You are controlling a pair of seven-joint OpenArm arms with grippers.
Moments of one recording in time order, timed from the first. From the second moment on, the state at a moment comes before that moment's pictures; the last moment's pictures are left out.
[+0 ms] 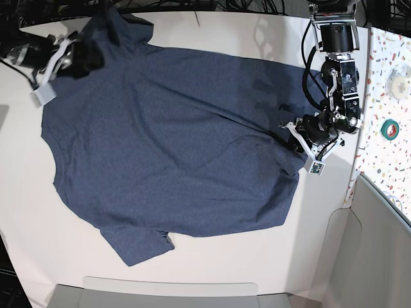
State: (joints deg) left arm -5.3 -14.3 -8.0 78.5 -17.0 -25.0 50.3; right arm -36.2 38.1 29.2 118.5 80.1 20.7 -66.0
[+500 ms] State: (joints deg) left arm -5.3 -14.3 -8.0 78.5 -16.9 -25.0 50.3; right arm -39.6 22.2 43.2 91.3 81.8 24.5 -63.5
